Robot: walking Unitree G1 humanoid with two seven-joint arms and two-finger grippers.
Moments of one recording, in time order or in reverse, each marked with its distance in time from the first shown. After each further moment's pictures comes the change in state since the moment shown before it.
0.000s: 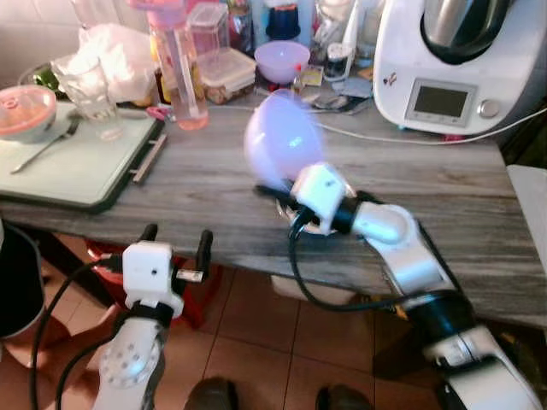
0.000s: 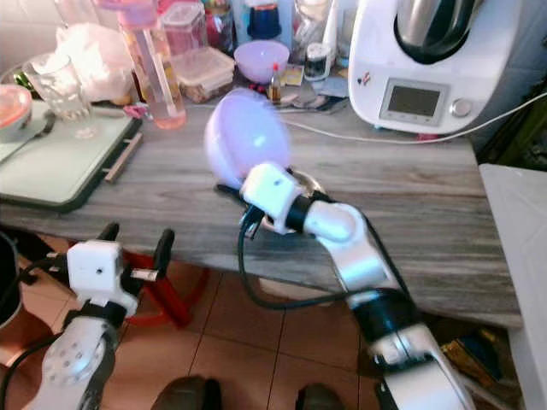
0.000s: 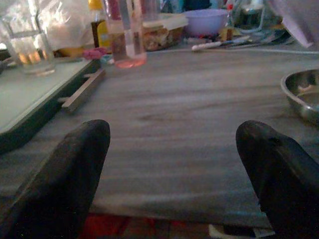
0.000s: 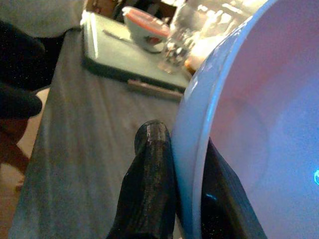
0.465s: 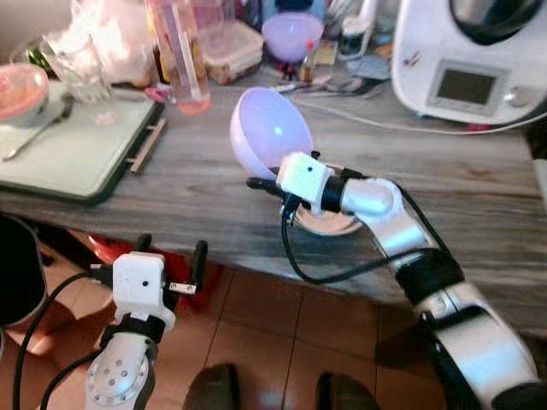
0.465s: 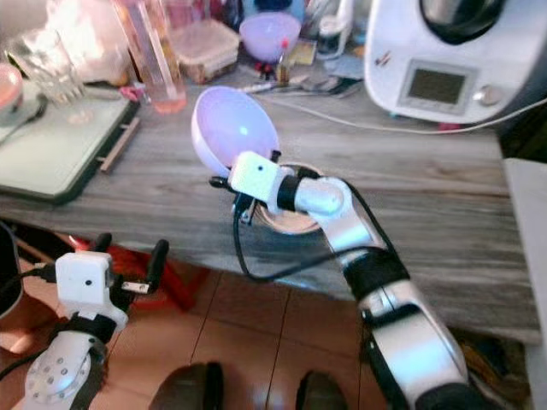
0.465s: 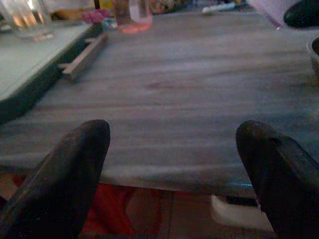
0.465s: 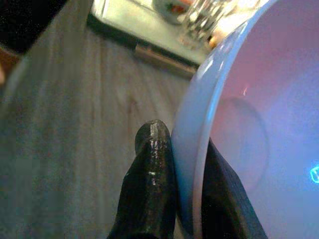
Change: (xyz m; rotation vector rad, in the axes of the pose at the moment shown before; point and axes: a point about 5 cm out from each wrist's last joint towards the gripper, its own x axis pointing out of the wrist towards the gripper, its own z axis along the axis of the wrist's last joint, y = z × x) left arm -0.016 0.003 0.004 0.003 0.050 -0.010; right arm 0.022 -0.025 -0.002 -0.161 0.077 0.101
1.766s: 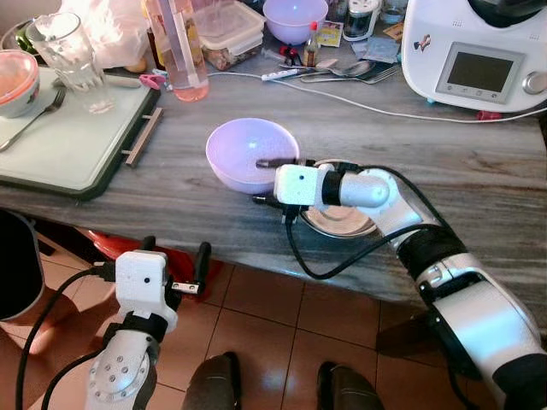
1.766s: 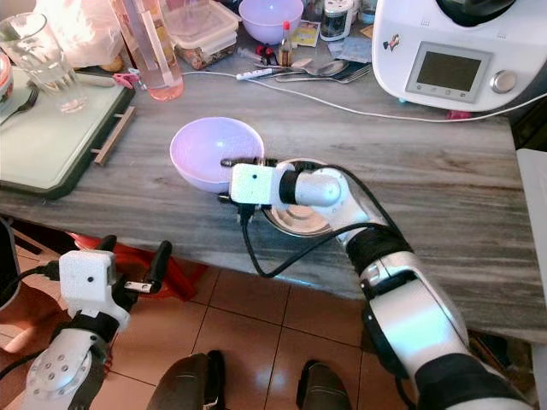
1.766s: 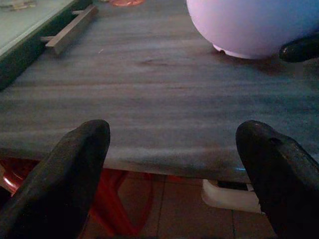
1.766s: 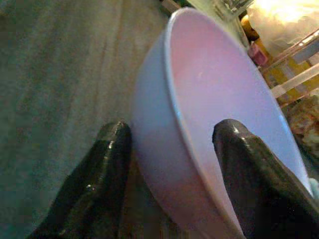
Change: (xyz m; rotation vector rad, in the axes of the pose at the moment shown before) left arm 0.004 -0.003 -0.001 -0.035 0.035 -0.016; right arm 0.000 -0.012 -0.010 -0.225 0.096 0.077
